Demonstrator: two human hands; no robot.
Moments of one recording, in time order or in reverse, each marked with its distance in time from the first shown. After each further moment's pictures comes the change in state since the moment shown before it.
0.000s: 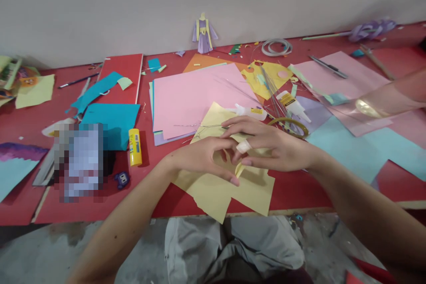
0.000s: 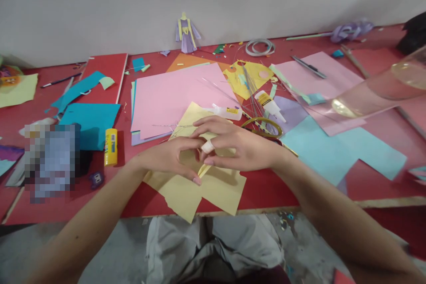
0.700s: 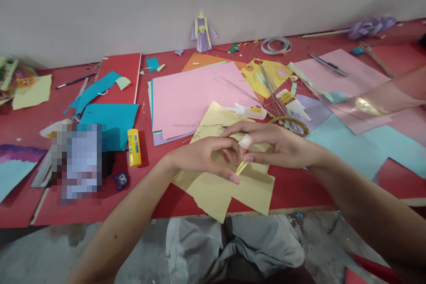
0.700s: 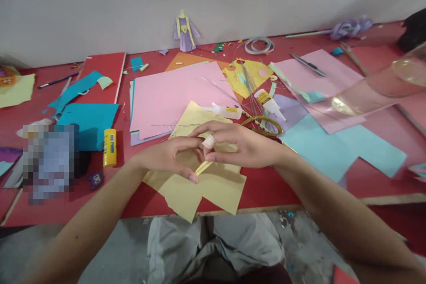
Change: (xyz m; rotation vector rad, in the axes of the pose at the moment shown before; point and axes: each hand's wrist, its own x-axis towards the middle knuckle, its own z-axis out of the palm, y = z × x) left_hand -0.002 0.004 -0.003 -0.164 -0.072 -0.007; right_hand -0.002 -0.003 -0.001 0.240 0.002 0.091
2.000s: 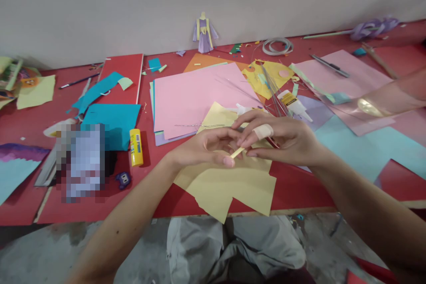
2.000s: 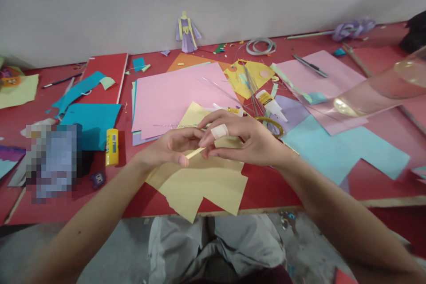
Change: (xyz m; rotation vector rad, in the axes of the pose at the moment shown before) left_hand 0.003 -0.015 0.000 -0.451 0.127 0.120; right_hand -0.004 0.009 0.000 -0.024 0.237 -0.113
